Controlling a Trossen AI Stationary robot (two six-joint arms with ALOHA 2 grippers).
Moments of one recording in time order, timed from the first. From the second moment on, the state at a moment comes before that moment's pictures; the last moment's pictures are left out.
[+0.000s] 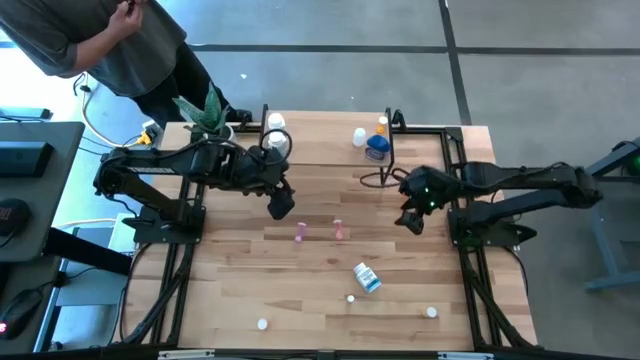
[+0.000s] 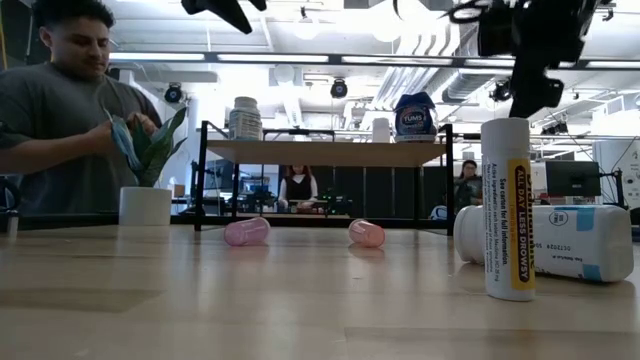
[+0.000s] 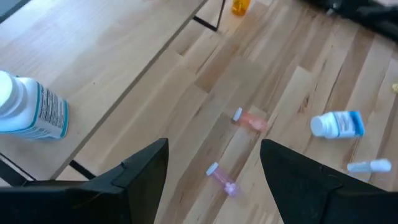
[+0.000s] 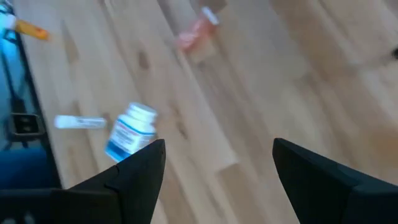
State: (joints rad) left arm 0.04 1.41 1.55 -1.09 -0.33 -0.54; right arm -0.03 0.97 0.83 -0.84 -0.14 0.55
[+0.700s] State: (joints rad) left arm -0.21 1.42 1.35 -0.95 -0.36 -0.65; right arm 0.44 1.16 0.87 -0.62 0.03 1.17
